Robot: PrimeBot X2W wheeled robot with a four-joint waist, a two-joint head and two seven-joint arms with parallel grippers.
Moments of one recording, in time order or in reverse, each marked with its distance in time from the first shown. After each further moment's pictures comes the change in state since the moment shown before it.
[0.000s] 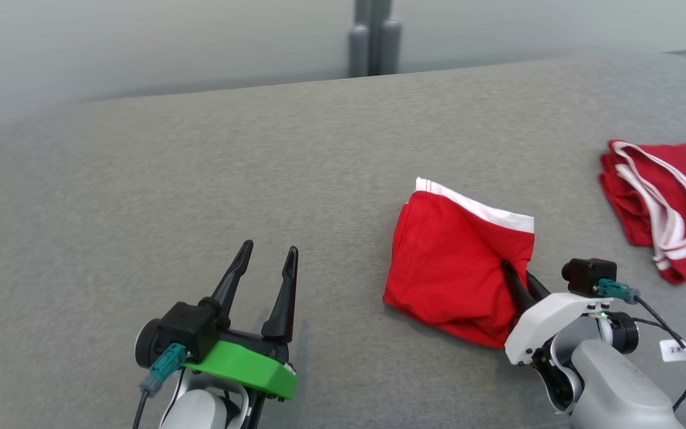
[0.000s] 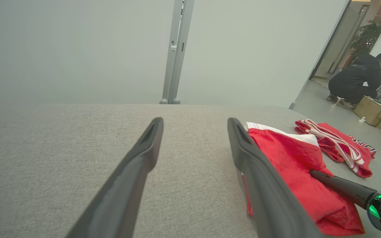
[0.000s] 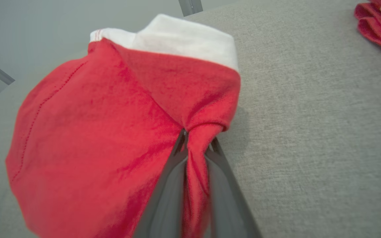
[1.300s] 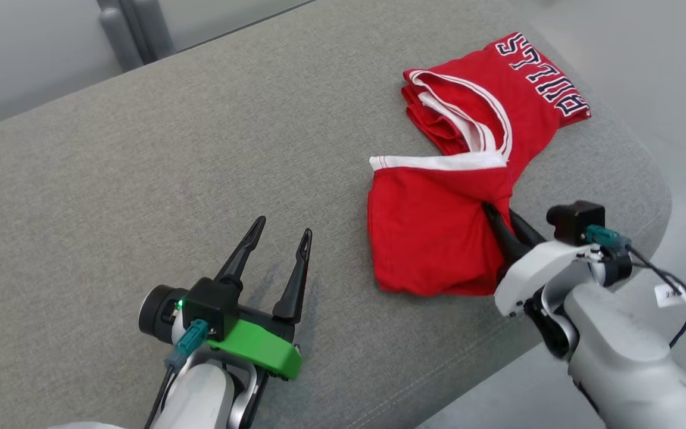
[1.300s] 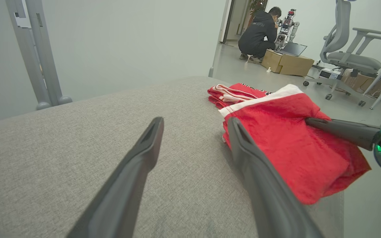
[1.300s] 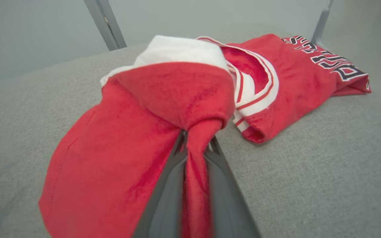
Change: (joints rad) left arm -0.084 -0.001 -0.015 0.054 0.145 -0.020 0.000; right arm -0.070 -0.020 0.056 -0.110 -0.046 0.000 0.000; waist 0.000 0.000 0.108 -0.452
